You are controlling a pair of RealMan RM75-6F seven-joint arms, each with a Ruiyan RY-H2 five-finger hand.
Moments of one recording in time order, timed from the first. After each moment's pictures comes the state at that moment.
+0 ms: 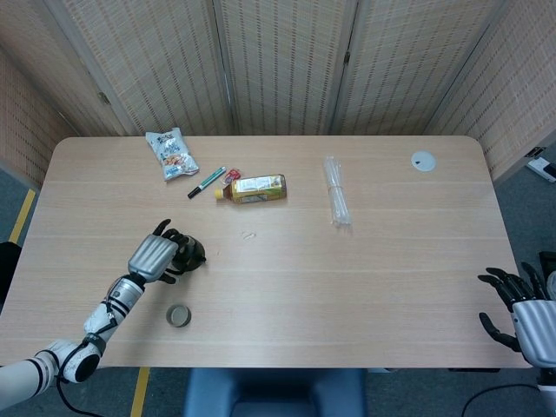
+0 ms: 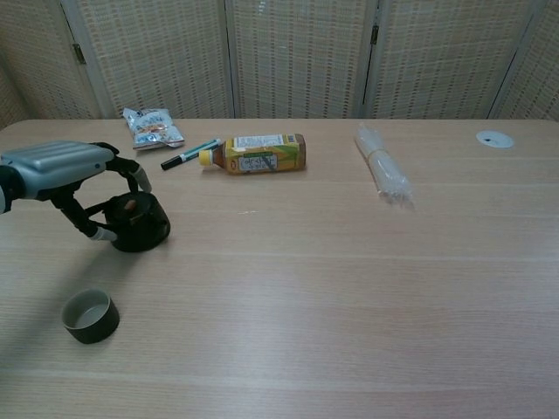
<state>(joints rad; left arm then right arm) -0.69 -1.48 -0.08 -1.27 1.31 0.89 0.17 0.00 -1.09 0.00 -1.51 -1.63 1.58 0.14</state>
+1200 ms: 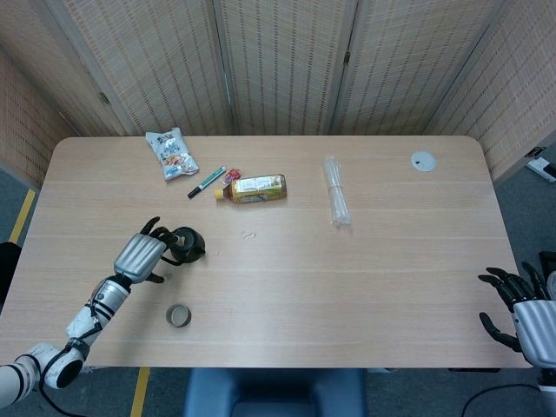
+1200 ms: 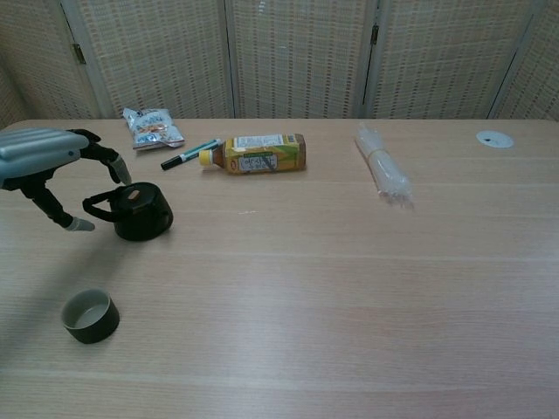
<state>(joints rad) -0.65 -1.39 -0.04 -1.31 1.41 0.96 0.06 0.00 -1.09 0.00 -1.50 -1.64 1.59 0.15</state>
